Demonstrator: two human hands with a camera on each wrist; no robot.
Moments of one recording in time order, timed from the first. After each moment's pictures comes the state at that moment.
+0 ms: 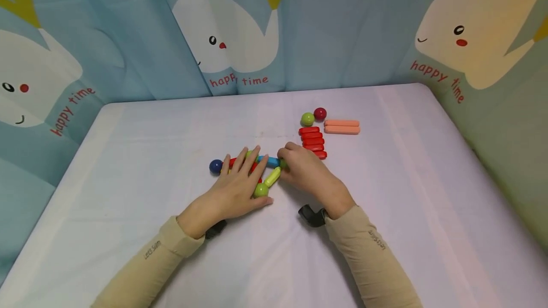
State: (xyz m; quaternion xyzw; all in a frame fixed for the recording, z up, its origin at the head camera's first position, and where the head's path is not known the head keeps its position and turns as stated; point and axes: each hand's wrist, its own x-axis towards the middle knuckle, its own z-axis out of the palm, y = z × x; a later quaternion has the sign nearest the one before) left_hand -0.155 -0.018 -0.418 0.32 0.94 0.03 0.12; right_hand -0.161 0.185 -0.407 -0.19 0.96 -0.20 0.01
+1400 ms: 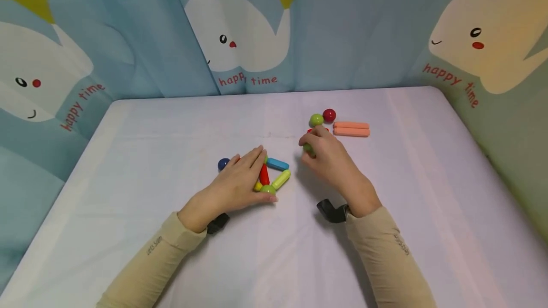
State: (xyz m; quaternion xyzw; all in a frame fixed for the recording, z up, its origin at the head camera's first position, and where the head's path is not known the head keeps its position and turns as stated) left_hand -0.169 -0.031 -0.410 0.32 0.93 0.09 0.13; right_hand -0.167 0.209 -0.390 -0.16 0.95 -0.24 -0.07
